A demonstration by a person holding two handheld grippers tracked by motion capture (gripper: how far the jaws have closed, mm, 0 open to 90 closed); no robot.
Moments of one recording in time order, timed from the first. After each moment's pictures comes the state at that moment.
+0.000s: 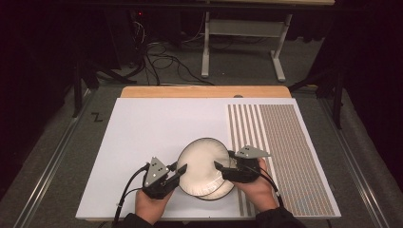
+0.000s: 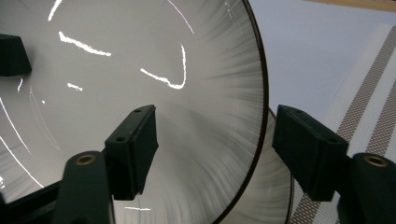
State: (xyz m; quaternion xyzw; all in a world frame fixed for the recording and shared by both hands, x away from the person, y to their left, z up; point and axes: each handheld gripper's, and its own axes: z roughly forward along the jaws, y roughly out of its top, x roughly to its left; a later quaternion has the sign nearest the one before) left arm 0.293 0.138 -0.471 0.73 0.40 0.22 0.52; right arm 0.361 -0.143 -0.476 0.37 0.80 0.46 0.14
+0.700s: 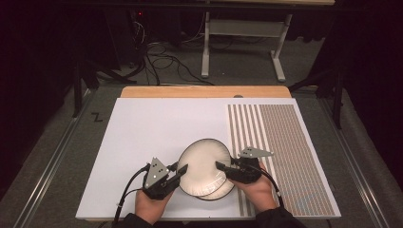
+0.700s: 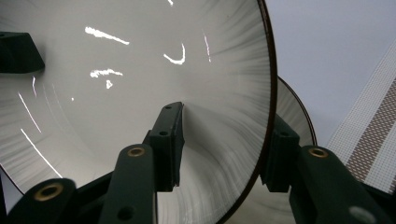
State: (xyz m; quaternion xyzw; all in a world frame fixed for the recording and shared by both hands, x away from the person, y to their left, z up) left arm 0.292 0.136 -0.470 0.73 0.38 0.23 0.52; right arm 0.366 -0.153 -0.490 0.38 0.79 0.48 0.07
